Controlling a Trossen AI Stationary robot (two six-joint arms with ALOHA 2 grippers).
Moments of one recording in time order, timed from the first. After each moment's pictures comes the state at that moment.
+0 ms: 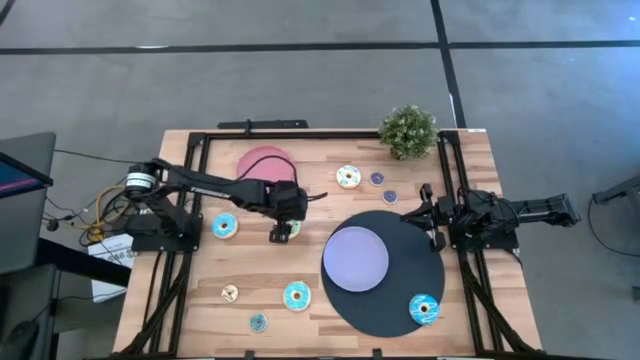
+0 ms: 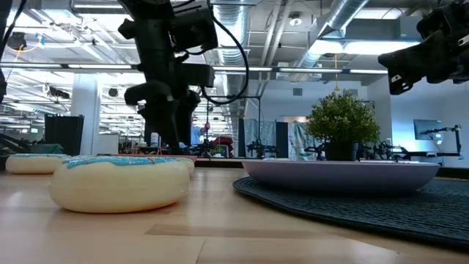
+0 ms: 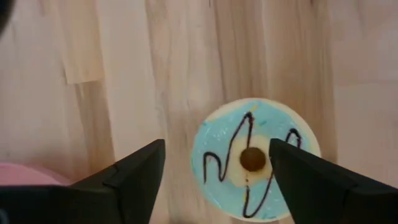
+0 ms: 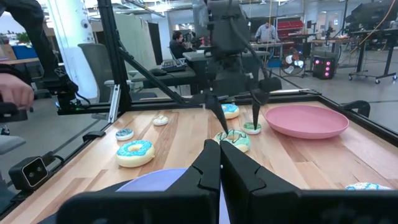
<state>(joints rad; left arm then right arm) 0.07 1.67 1.05 -0.57 -0.12 0.21 0.09 0.02 0.01 0.01 0.00 0.03</state>
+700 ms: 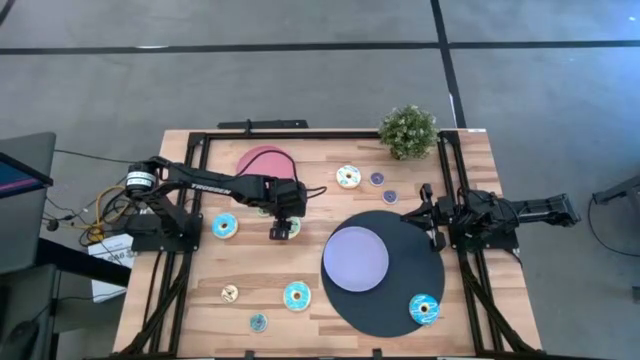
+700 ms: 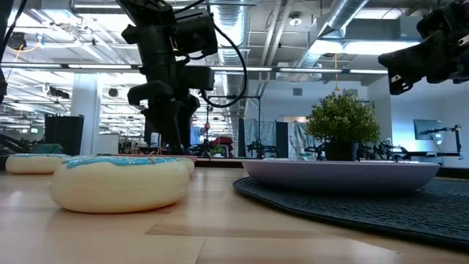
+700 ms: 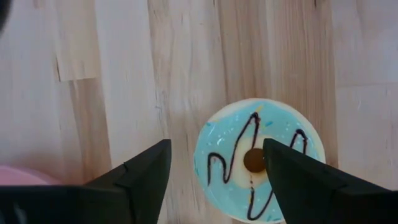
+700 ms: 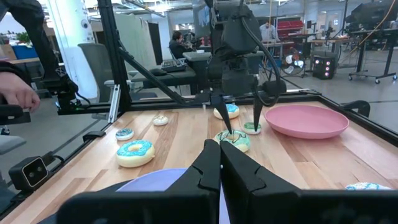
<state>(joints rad) 0.11 1.67 1.04 -0.56 -0.07 0.22 0.09 0.02 0.01 0.01 0.00 0.03</state>
